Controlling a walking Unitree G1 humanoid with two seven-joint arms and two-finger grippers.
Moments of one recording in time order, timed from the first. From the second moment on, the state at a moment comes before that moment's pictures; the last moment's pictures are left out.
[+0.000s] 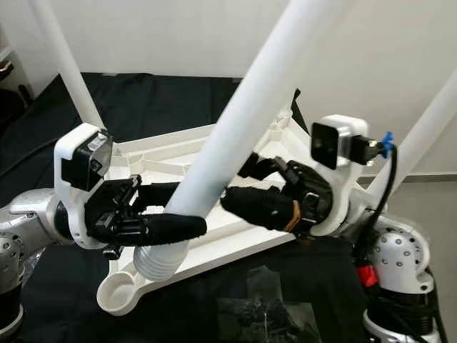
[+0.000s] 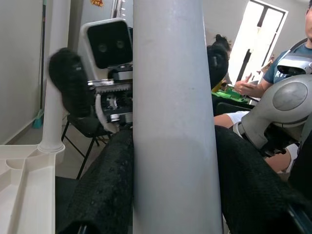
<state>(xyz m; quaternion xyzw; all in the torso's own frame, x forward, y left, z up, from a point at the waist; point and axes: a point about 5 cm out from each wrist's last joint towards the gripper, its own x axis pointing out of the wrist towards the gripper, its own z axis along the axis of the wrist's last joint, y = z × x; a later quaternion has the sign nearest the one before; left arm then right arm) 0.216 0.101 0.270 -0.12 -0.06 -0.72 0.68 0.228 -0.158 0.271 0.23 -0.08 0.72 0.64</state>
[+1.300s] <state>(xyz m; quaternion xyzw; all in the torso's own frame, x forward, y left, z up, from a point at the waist) 0.216 0.090 0.260 -0.09 -0.02 -0.72 0.69 0.231 -0.117 0.276 0.23 -0.08 0.75 0.61</state>
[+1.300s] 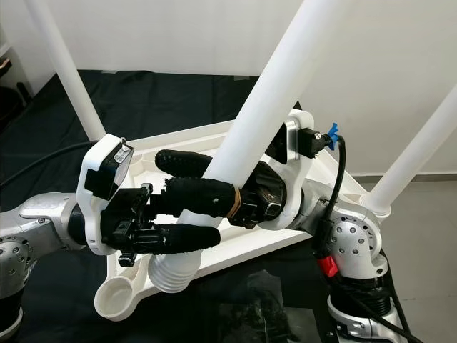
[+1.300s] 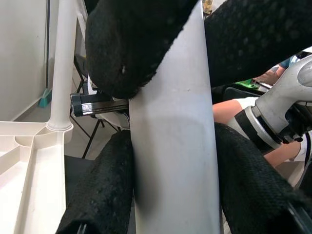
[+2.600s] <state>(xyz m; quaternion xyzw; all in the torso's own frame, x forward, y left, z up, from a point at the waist) 0.265 0.202 0.192 -0.05 0.03 -0.19 0.98 0.286 -0.154 0.244 0.07 -0.04 0.44 0.89</state>
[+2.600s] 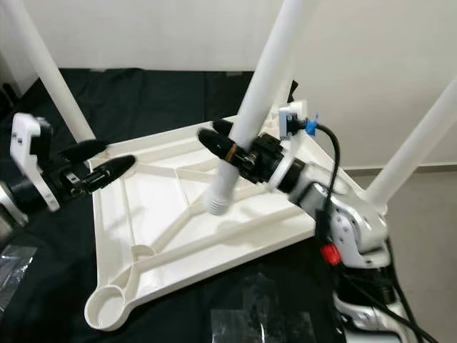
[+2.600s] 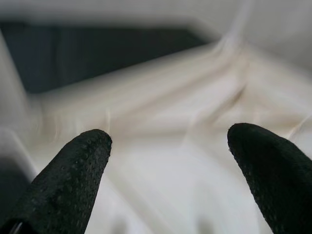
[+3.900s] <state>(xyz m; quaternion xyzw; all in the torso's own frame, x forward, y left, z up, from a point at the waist) 0.258 0.125 0.171 -0.04 0.01 -0.22 0.97 0.278 -0.125 0.238 0.03 -0.04 0.38 0.92</state>
